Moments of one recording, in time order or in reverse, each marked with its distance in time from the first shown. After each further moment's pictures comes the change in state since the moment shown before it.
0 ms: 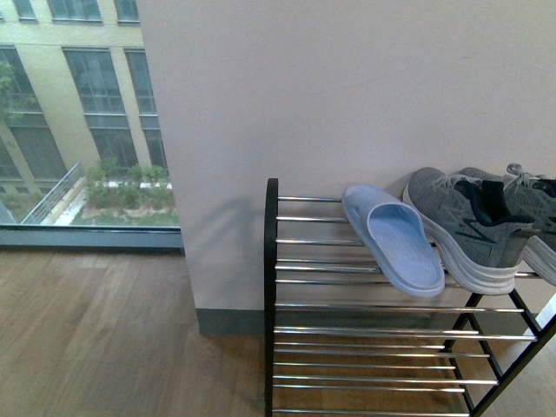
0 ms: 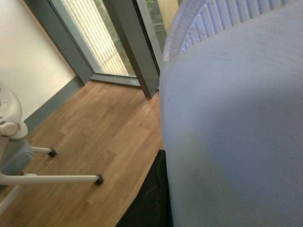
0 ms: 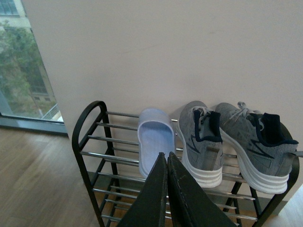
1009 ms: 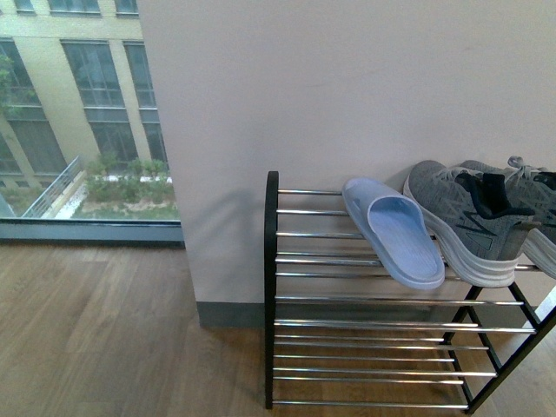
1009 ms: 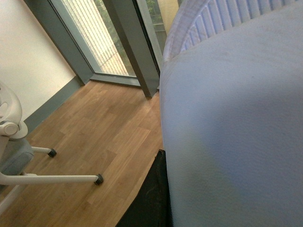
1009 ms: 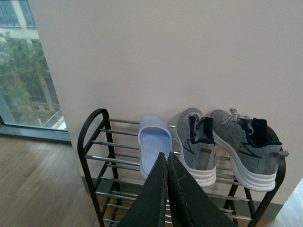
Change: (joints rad) left arm 0.000 0.000 0.000 0.000 0.000 0.000; right arm 0.000 -0.570 -0.004 -0.531 0.002 0.000
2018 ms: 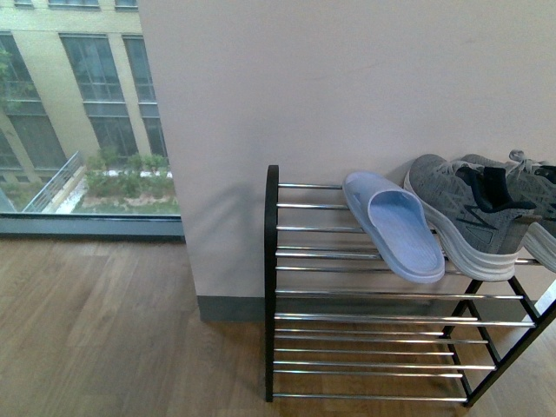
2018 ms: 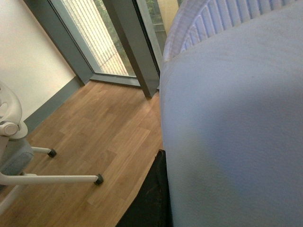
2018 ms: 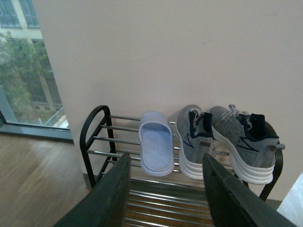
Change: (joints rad) left arm 0.000 0.000 0.000 0.000 0.000 0.000; right arm 0.000 -0.232 0.000 -0.237 0.000 0.000
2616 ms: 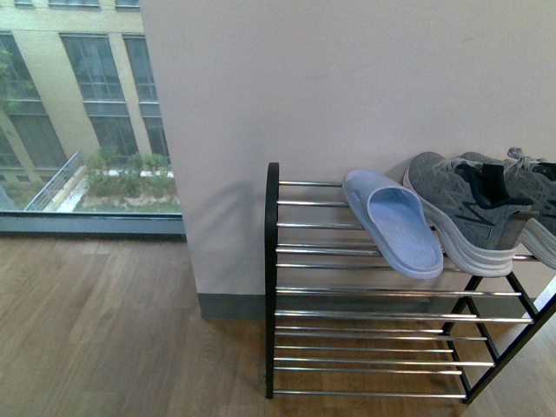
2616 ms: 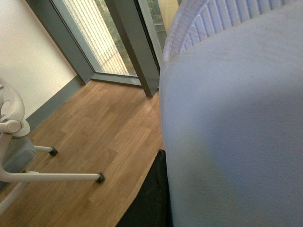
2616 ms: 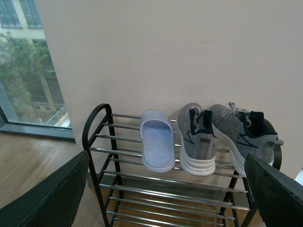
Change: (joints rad) left arm 0.000 0.000 0.000 0.000 0.000 0.000; right arm 0.000 0.000 0.000 0.000 0.000 0.000
